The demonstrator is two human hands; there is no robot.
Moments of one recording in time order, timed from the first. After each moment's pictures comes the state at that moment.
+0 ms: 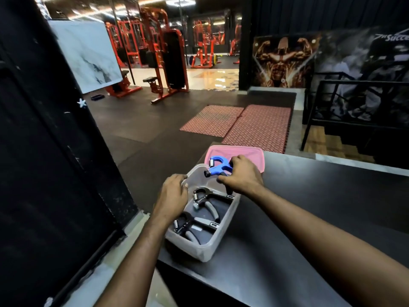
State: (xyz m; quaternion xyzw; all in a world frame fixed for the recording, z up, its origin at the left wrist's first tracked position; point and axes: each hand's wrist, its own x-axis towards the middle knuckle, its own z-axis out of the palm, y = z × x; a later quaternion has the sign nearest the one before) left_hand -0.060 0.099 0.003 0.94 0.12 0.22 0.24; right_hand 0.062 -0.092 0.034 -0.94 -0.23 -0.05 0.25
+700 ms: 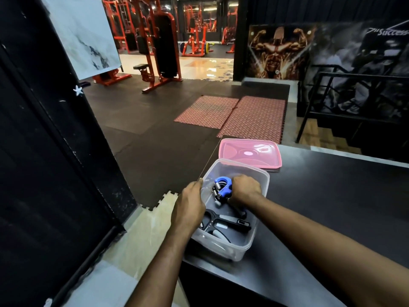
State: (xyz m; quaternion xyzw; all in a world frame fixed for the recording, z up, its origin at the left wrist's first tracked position) left_hand -0.075 0.123 -0.018 0.93 0.15 0.16 0.29; right_hand 0.043 -0.016 -0.018 -0.98 -0.18 0.07 0.05
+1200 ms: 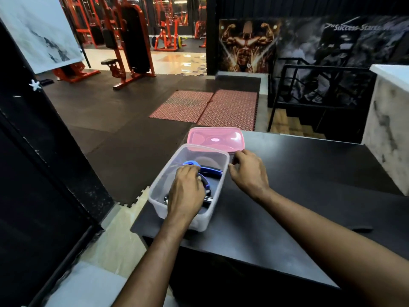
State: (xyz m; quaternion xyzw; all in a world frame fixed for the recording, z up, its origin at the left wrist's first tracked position) left_hand -0.092 0.030 -0.001 0.93 0.05 0.24 0.27; right_hand 0.004 -0.138 0.002 -0.95 -0.16 -0.17 0.22
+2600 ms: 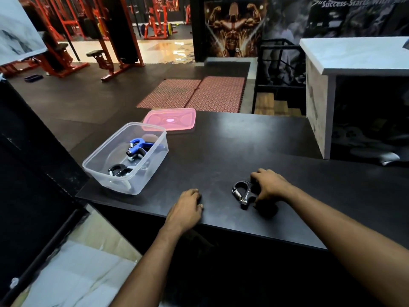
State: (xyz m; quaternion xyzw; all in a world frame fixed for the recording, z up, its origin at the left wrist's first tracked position) left_hand -0.156 -0.189 -0.092 0.98 0.02 -0.03 0.21; right_hand -0.036 -0.451 -0.054 -0.97 -0.20 0.15 0.02
